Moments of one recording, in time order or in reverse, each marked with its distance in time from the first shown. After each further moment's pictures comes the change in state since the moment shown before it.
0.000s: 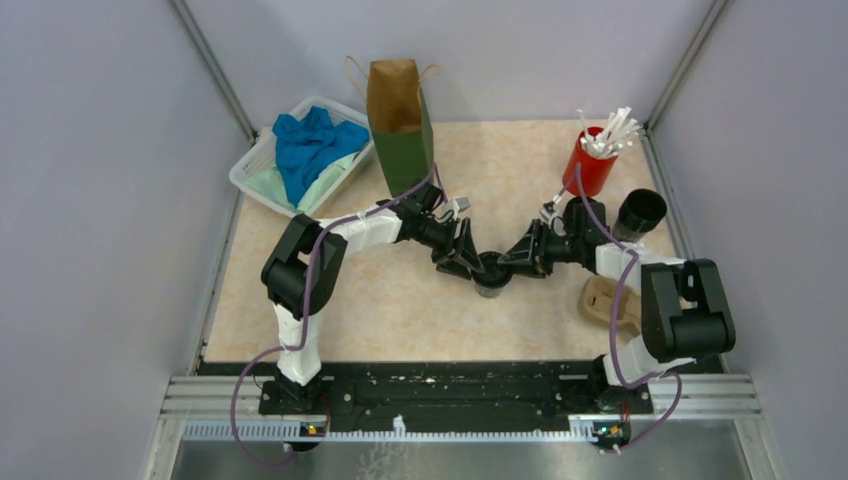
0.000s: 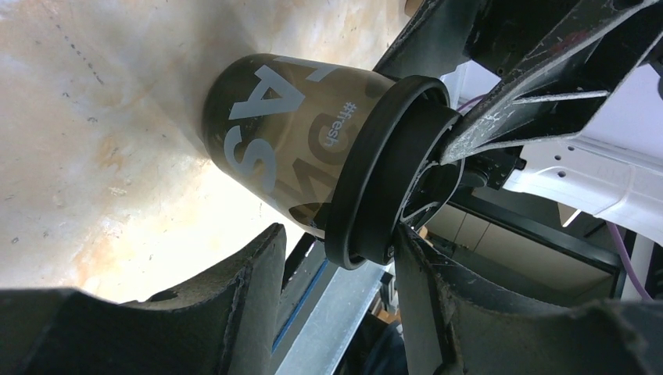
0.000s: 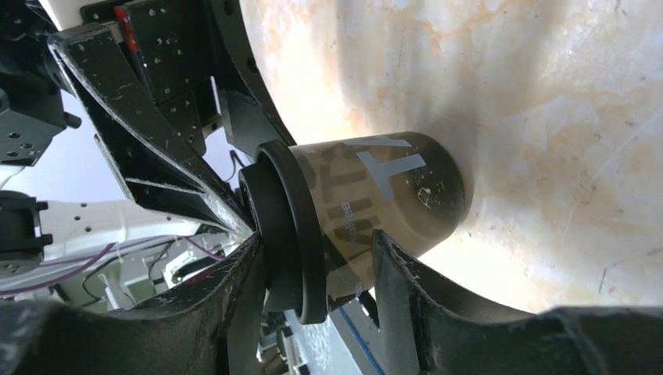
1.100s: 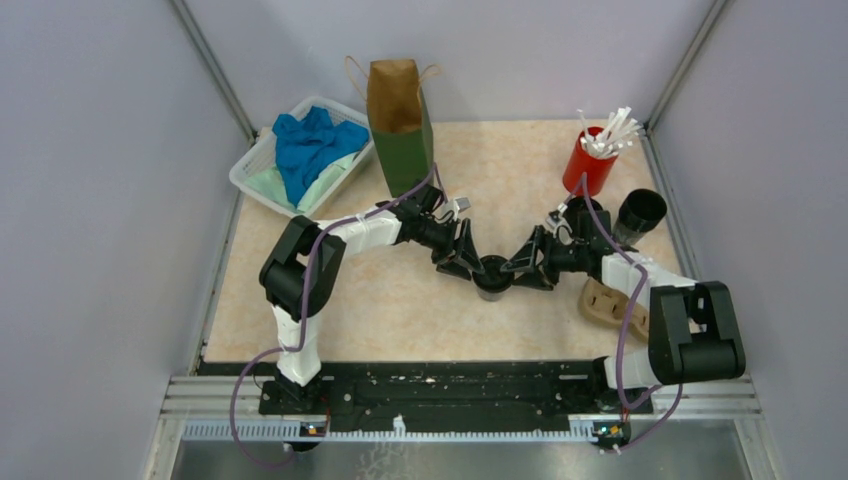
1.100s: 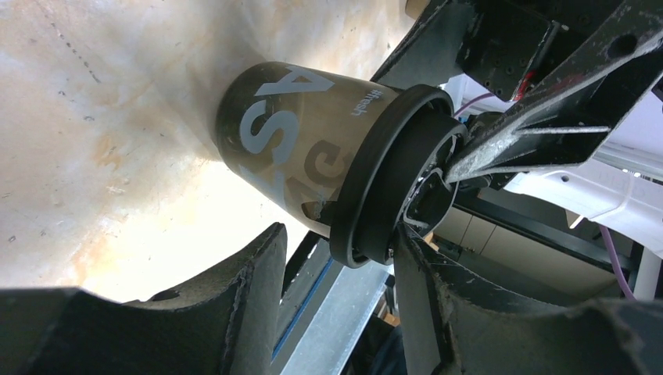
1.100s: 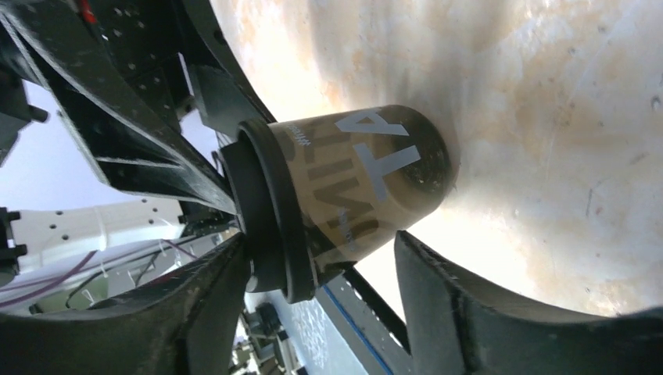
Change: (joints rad) left arm -0.006 -0.015 -0.020 0.019 -0.012 0.000; right arm -0.006 -0.113 -0.056 -0.078 0.045 -0.007
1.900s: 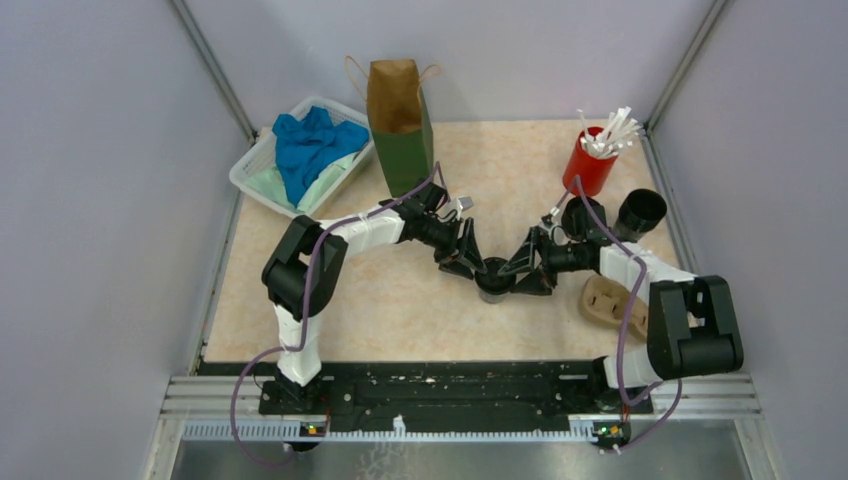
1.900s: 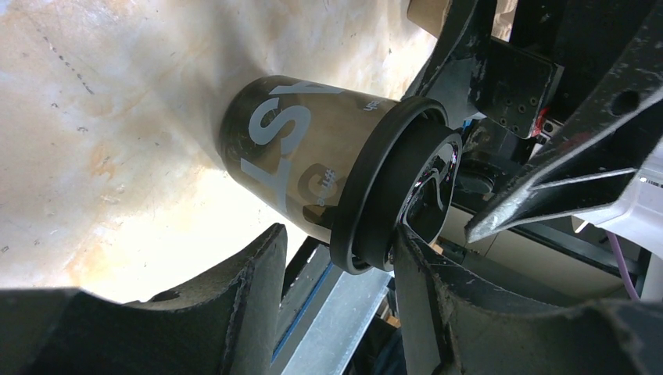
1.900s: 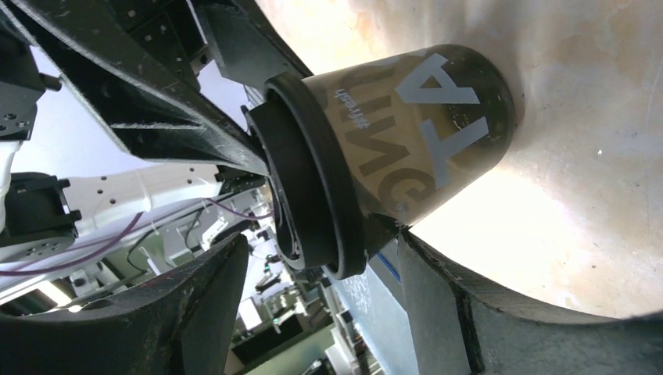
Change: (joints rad) left arm -0.014 0.011 0.031 -0.021 -0.019 0.000; right arm 0.019 0.016 0.077 -0.223 -0.098 -0.011
